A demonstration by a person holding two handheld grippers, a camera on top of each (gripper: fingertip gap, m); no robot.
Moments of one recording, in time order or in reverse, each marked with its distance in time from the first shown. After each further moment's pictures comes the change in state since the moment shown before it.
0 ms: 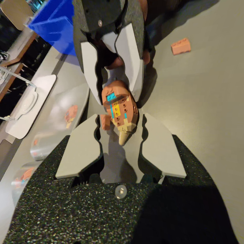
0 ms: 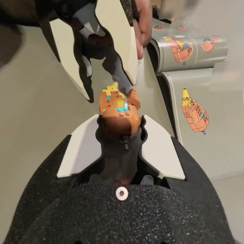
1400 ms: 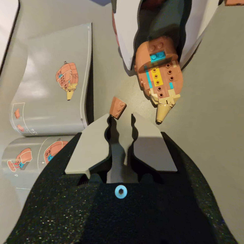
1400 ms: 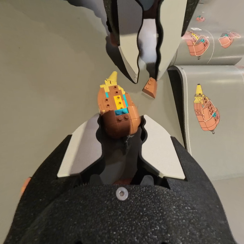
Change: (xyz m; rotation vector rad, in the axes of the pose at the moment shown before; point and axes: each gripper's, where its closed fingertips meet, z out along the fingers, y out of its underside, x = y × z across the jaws) left arm -0.030 0.048 0.002 -0.344 0.158 -0.167; right arm -0.011 0.011 -0.002 -0.047 -0.042 -0.058
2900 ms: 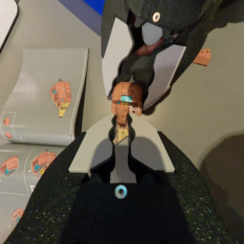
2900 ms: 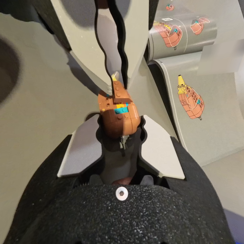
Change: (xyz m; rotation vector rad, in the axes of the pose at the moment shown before) left arm 0.021 -0.043 -0.008 -0.001 0.038 -0.160; right arm 0.017 -0.001 0.005 -0.031 0.175 0.126
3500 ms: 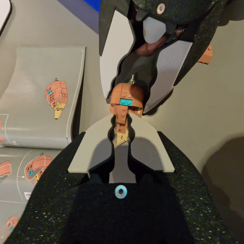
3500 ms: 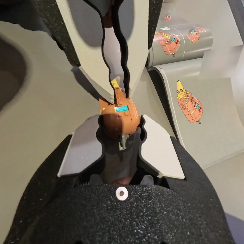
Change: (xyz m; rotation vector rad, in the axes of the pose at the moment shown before) left arm 0.001 0.003 0.007 0.007 0.020 0.003; right arm -0.002 -0.006 0.000 0.033 -0.002 -0.003
